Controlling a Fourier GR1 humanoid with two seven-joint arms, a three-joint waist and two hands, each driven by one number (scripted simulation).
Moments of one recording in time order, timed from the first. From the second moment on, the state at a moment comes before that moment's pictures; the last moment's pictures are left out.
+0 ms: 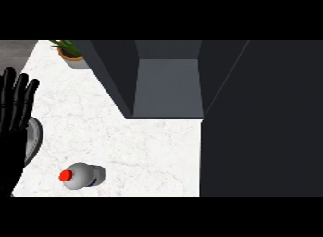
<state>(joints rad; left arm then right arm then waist) -0.03 0.10 0.01 -2.10 -0.04 -0.02 -0.01 -0.01 -0.12 0.00 -2.10 0.02 0.01 -0.04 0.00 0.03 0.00</state>
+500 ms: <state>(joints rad) 0.23 0.01 -0.12 -2.31 -0.17 0.39 0.11 0.17 -0.12 0.05 -2.17 -0.09 0.09 0.05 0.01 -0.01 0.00</state>
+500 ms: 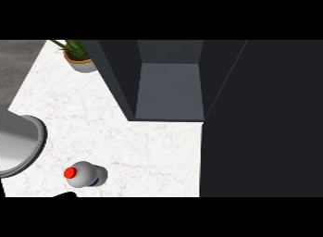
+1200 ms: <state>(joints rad) 0.65 0.01 -0.76 -2.37 -0.32 0.83 -0.06 0.47 -0.15 0.06 -2.41 -0.22 0.20 0.10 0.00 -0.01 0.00</state>
